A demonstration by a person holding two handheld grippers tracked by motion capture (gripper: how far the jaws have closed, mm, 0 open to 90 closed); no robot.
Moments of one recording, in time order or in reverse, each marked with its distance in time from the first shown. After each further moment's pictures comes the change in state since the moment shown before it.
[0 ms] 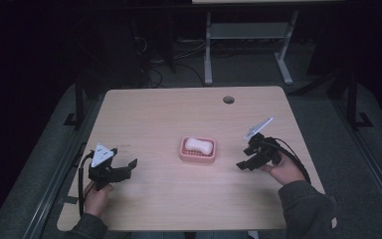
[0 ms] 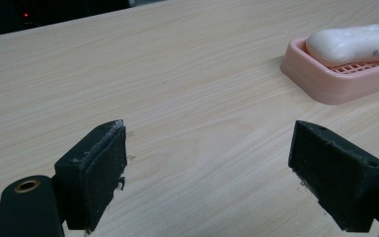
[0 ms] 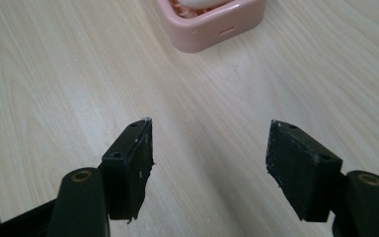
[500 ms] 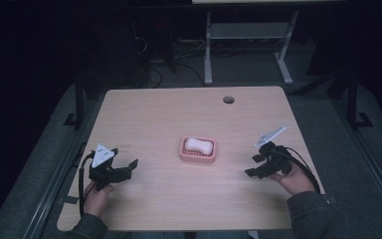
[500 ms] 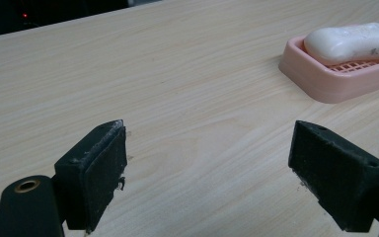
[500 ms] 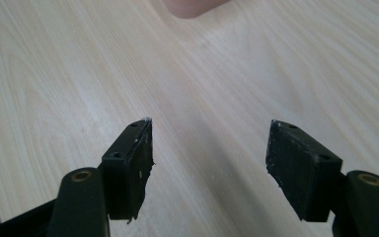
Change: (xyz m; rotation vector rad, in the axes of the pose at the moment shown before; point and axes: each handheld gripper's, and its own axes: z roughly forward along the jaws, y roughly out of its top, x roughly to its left) left arm -0.002 0.000 0.000 -0.002 -0.001 0.003; right arm 0.003 -0.036 -0.008 -0.026 -0.019 0.037
